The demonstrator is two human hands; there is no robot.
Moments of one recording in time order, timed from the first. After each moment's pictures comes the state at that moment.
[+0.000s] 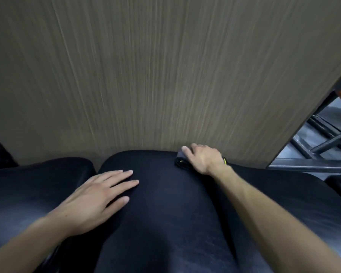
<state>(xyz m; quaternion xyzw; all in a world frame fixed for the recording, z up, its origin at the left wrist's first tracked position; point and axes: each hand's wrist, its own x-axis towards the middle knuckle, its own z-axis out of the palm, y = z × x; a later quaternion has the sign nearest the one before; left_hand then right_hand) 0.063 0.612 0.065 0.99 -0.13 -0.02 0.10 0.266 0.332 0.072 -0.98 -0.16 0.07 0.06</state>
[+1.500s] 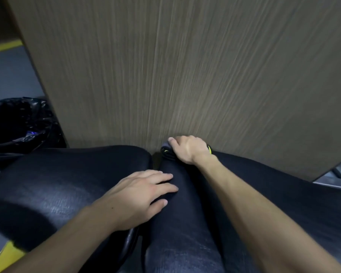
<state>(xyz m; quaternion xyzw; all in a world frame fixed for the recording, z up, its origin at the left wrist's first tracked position) 0.033 0.673 0.066 0.98 -0.14 -0.04 0.16 0.233 0.547 0.067 -0.96 -0.25 0.08 0.04</state>
